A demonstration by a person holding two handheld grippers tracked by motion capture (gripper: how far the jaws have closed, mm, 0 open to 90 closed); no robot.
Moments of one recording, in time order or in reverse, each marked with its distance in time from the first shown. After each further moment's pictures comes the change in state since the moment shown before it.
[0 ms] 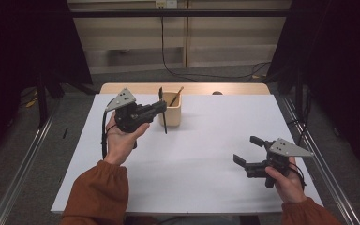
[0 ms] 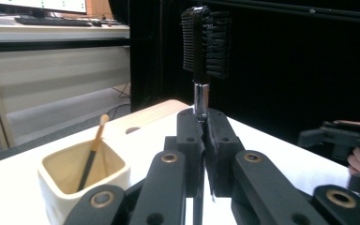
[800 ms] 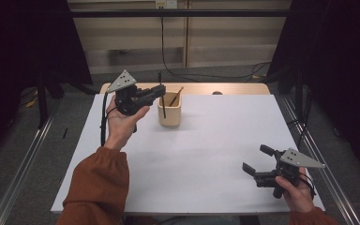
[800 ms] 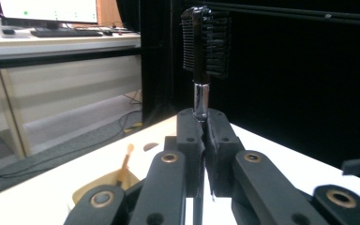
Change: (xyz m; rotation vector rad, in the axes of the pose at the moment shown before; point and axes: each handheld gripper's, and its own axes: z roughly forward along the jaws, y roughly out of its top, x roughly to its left) left arm 0.022 0.030 0.019 -0.017 0.032 0.028; right arm -0.002 -0.021 -0.025 0.008 -0.030 0.041
